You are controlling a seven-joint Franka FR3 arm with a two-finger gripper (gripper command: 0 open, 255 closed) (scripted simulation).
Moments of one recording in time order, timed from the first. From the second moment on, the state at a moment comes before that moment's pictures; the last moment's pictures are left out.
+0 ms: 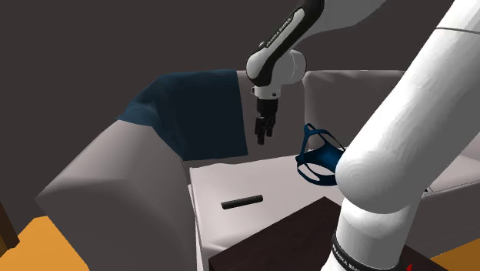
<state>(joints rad) 0.17 -0.33 -0.34 -2.55 -0.14 2.26 -0.60</state>
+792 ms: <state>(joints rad) 0.24 0.18 -0.37 -2.44 0.15 2.57 -1.18</state>
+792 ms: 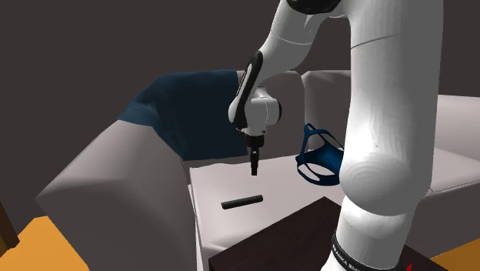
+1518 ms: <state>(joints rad) 0.13 0.57 -0.18 -2.27 0.28 2.72 -1.52</state>
